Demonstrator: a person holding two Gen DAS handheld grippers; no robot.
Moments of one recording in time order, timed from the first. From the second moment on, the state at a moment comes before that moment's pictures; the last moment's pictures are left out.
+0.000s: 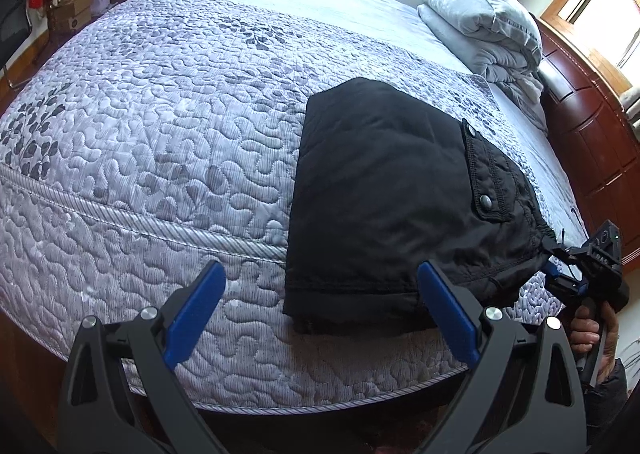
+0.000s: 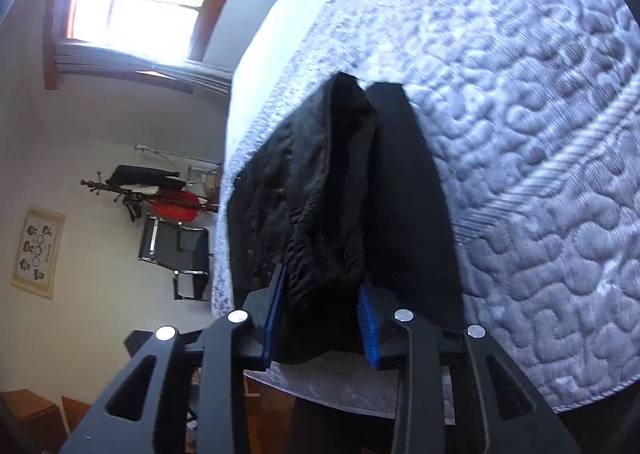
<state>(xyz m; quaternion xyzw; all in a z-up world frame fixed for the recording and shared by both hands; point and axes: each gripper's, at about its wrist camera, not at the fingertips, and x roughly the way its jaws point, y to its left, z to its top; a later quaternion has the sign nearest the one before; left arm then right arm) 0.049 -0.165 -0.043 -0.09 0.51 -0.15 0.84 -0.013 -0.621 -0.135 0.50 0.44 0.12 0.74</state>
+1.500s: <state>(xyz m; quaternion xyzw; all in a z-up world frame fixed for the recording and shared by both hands) 0.131 -0.165 -0.133 -0.24 0.65 -0.27 0.67 0.018 -0.633 -0.138 0.45 0.49 0.14 0.73</state>
